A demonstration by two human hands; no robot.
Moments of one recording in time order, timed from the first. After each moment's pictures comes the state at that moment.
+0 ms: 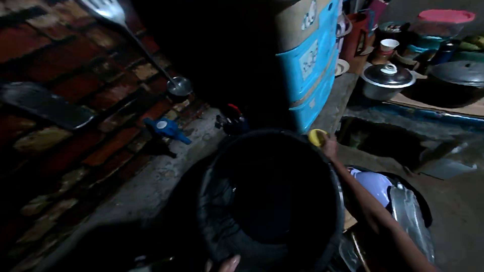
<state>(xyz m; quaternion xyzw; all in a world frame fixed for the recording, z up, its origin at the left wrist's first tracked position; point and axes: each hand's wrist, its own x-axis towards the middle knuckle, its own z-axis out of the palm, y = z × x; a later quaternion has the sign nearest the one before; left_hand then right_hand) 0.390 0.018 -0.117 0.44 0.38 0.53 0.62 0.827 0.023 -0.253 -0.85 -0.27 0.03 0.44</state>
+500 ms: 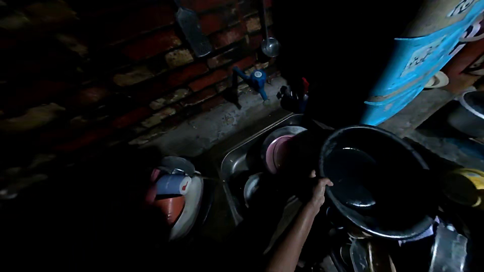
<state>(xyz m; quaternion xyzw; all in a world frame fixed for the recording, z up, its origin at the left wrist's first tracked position) 0.528 0.051 -0.195 0.44 0.46 0.32 0.70 0.816 -0.189 -0.223 -0.45 -0.21 0.24 0.84</state>
